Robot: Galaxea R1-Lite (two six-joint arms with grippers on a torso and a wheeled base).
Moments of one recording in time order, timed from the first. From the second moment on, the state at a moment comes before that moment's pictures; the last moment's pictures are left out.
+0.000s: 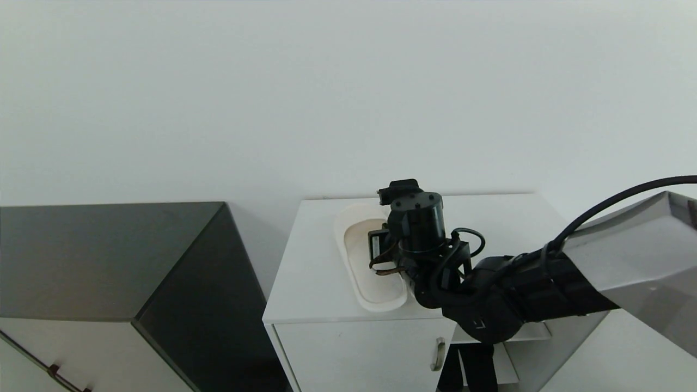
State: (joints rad) left arm 0.00 0.00 0.00 0.00 -0.03 0.00; right arm 0.84 2.12 -1.28 -0.63 -0.59 0.16
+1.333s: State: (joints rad) left arm 0.00 0.00 0.00 0.00 -0.03 0.00; right arm 0.96 1.69 -0.80 -0.64 -0.57 0.16
